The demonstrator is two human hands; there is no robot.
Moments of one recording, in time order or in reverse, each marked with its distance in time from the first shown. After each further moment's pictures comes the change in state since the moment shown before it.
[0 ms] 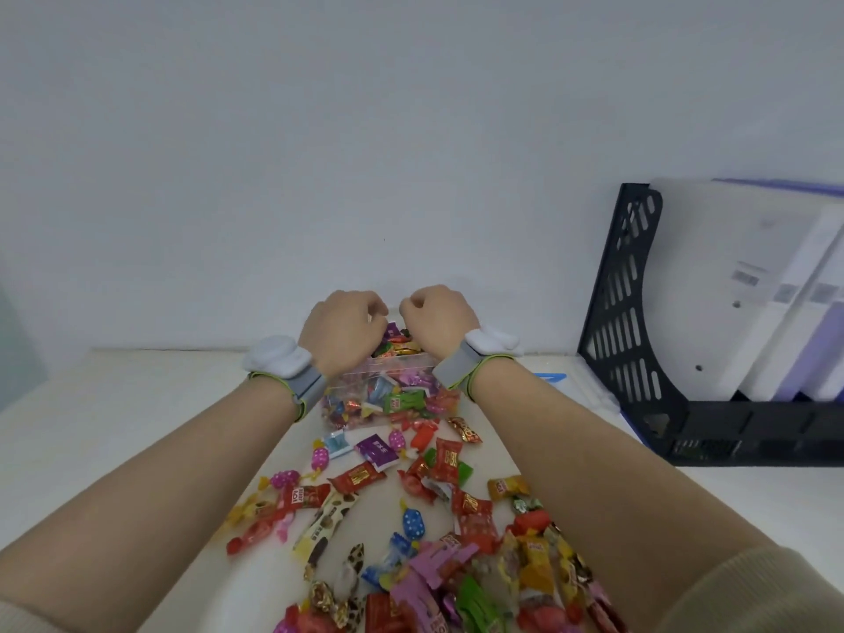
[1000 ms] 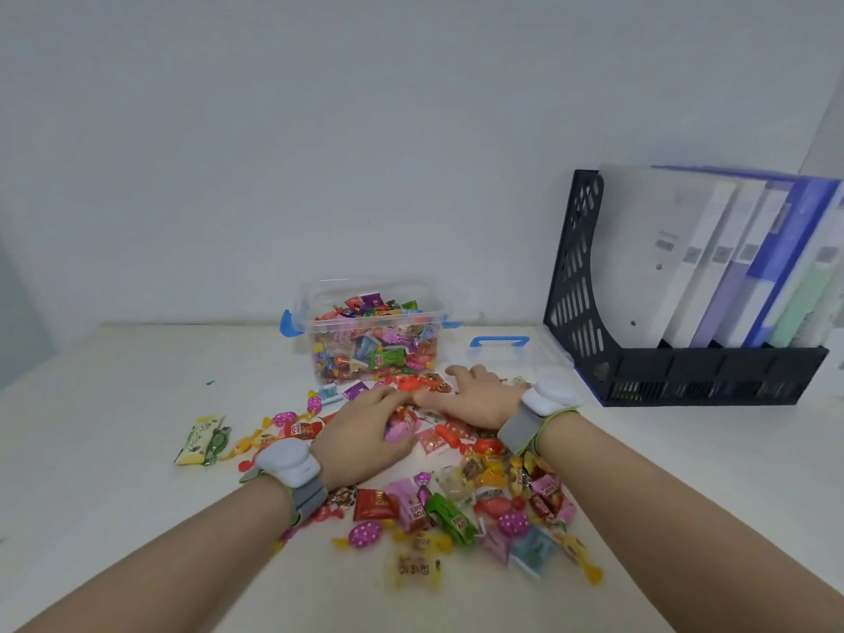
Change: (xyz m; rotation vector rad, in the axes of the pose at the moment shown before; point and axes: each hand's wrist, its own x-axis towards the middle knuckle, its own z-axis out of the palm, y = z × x) left_hand -0.166 0.023 0.053 -0.052 -0.356 0.211; right_hand -0.151 0.066 -0.029 -0.261 -0.496 0.210
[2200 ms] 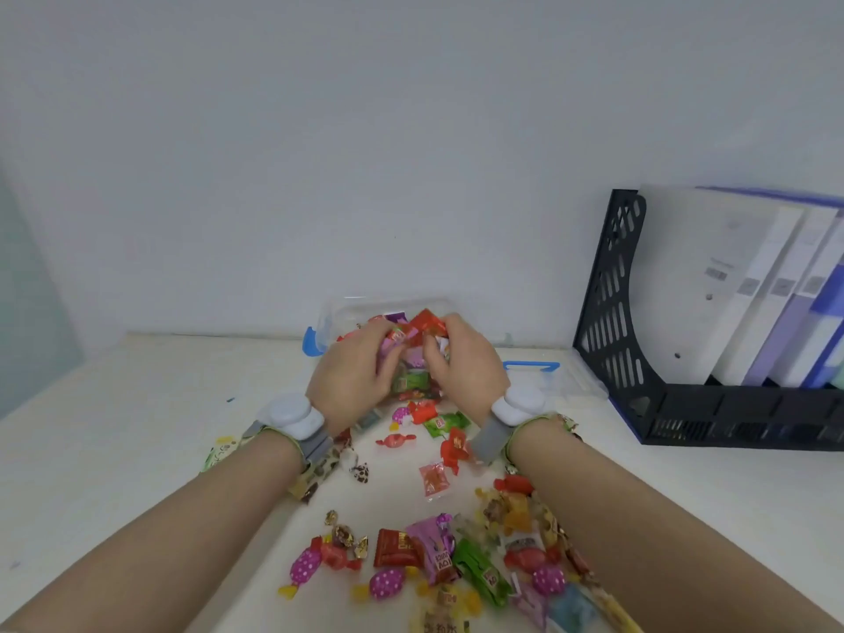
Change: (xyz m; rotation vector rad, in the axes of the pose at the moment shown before) left_hand 0.049 -0.027 -0.064 -0.008 0.599 0.072; right_hand 0.057 -0.048 -0.006 0.230 0.706 -0.441
